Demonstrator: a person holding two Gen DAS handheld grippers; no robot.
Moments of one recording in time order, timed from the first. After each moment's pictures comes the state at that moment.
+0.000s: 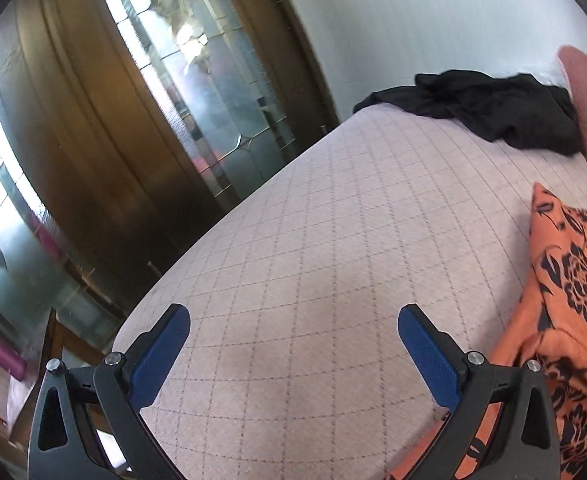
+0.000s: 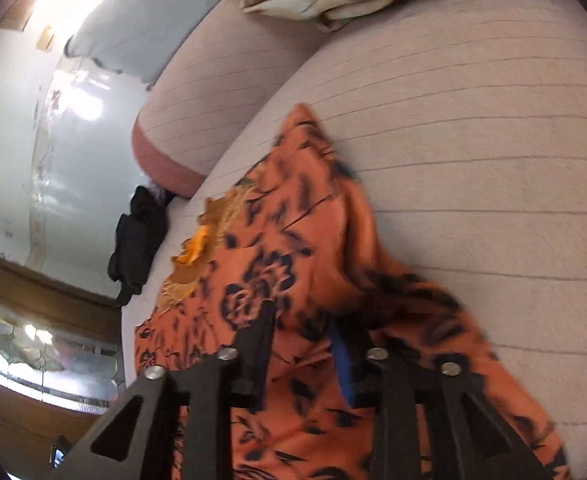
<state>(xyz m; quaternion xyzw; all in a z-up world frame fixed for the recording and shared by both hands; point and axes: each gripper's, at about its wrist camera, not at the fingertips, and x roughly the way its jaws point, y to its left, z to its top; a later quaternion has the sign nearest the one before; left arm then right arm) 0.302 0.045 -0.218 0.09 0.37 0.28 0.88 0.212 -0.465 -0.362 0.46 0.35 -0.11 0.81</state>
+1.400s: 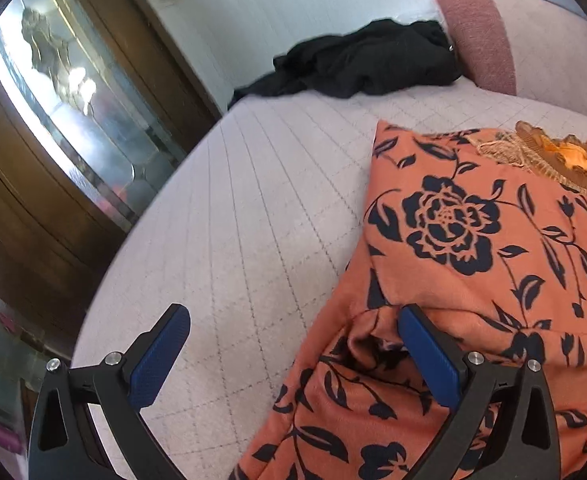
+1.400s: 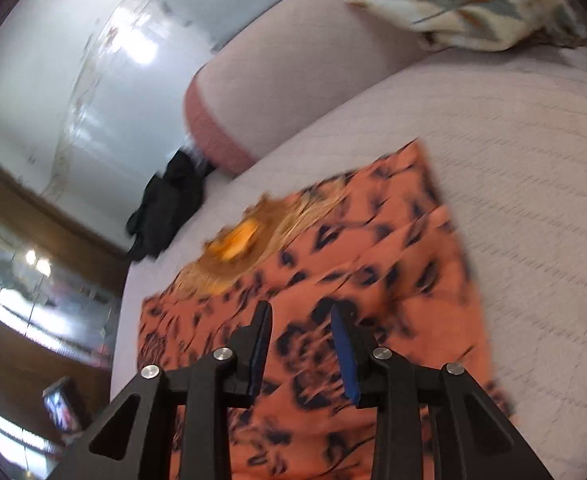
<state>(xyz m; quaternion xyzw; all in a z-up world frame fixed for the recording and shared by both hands) 0.325 -0.049 -0.247 0.16 0.42 0.12 0.89 0.276 -0.437 -0.333 0.35 0.39 -0.01 0.85</state>
